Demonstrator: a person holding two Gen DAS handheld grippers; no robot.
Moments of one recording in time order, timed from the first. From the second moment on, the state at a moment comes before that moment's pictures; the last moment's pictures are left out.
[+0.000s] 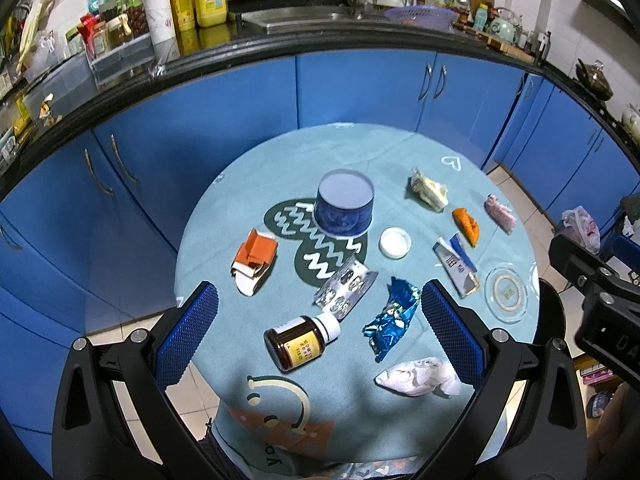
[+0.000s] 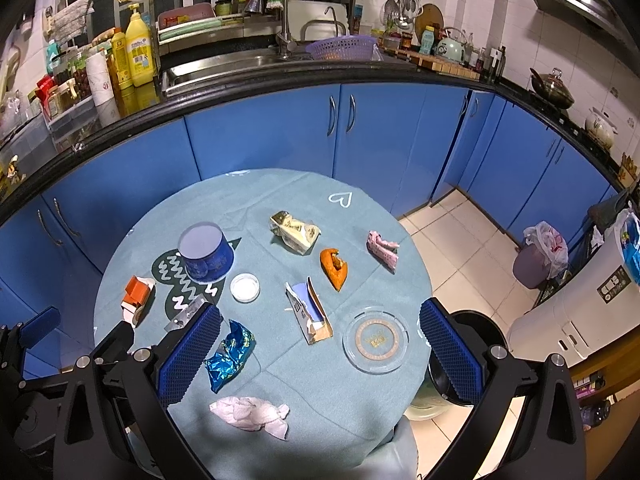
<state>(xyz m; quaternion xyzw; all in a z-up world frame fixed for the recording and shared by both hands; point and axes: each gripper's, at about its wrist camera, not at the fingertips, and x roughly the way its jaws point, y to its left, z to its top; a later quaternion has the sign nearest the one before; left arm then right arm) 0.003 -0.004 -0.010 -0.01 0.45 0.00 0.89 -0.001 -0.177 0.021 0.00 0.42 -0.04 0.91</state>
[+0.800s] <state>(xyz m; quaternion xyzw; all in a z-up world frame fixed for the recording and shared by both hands) 0.027 0.031 -0.120 0.01 0.58 -0.04 0.81 0.047 -0.167 -0.091 0.05 0.58 0.05 0.81</state>
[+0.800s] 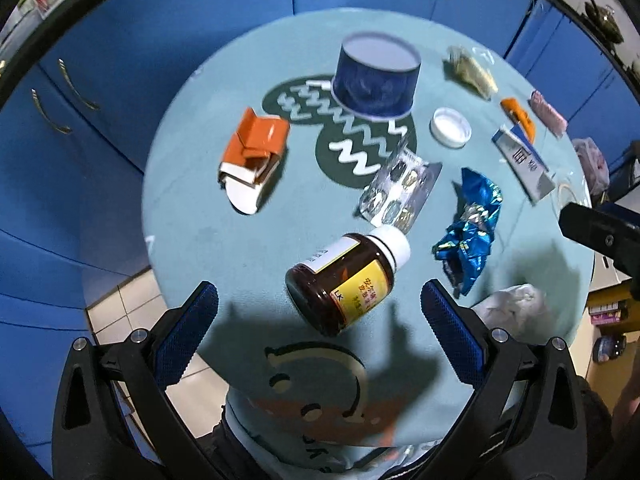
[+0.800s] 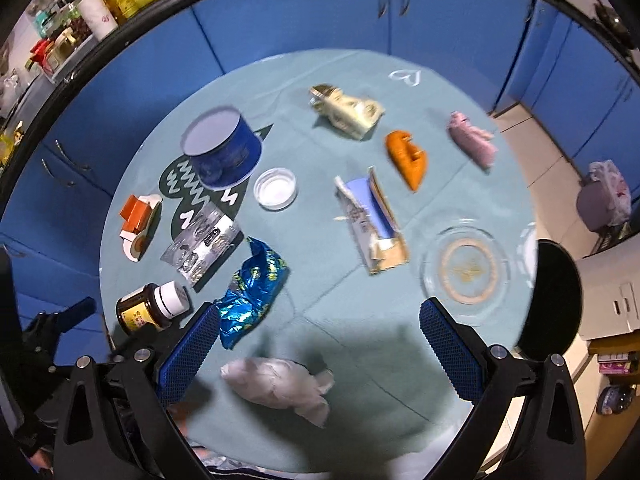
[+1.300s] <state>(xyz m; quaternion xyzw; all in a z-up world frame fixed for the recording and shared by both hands) 0.041 0.062 -0.151 -0.01 0.62 -0.06 0.79 0.075 -0.130 -0.127 0.05 0.62 0.07 0.78</state>
